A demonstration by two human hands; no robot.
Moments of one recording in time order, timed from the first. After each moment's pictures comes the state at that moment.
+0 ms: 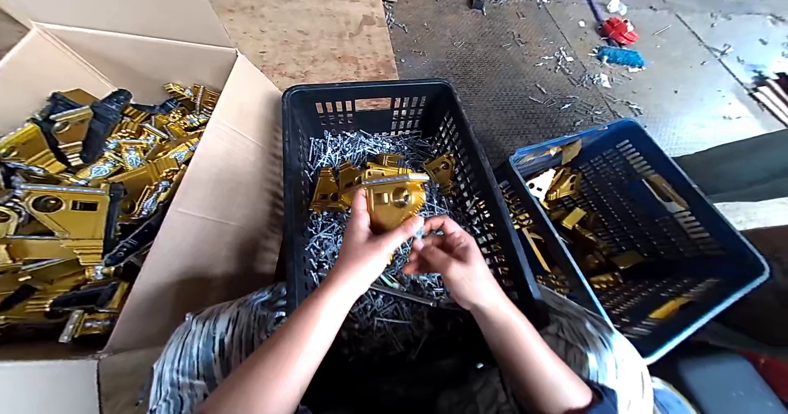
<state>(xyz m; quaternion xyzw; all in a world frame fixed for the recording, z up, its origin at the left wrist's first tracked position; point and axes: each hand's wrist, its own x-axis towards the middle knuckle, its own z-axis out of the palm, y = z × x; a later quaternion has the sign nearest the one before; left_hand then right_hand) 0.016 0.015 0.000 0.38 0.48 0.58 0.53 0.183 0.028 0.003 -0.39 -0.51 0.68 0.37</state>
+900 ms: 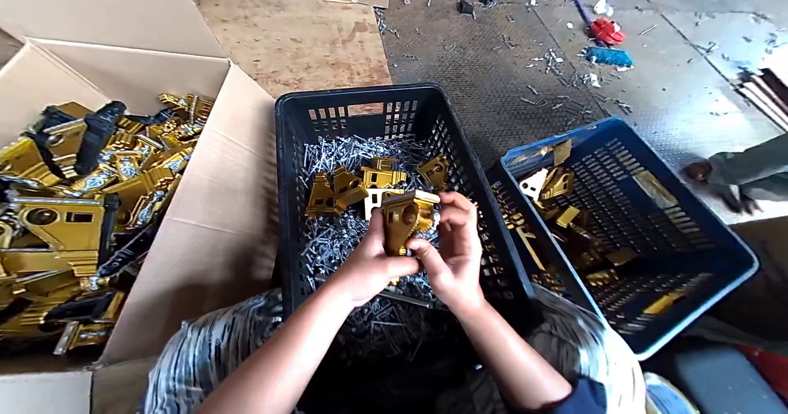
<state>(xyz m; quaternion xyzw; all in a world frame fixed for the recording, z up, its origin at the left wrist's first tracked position) 0.020 0.009 -0.002 0.40 0.40 0.47 0.68 0.174 0.039 -0.024 -0.29 -0.66 0.38 0.58</state>
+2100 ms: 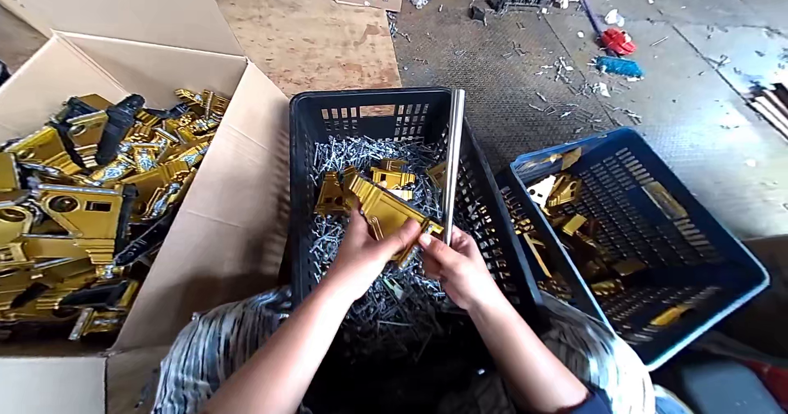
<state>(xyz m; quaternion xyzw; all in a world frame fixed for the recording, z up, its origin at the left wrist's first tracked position) 0.006 0.008 0.002 0.36 0.44 0.59 0.57 0.177 0.035 -0.007 -0.36 -0.42 0.73 0.40</state>
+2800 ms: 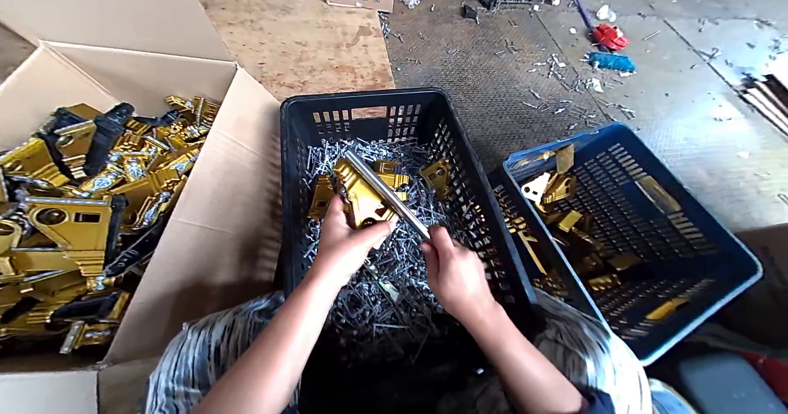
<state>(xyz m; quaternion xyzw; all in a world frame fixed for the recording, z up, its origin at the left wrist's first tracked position) -0.004 0.027 -0.002 0.31 0.56 0.56 0.52 0.193 0.025 -0.020 -0.52 -0.80 0.14 0.26</state>
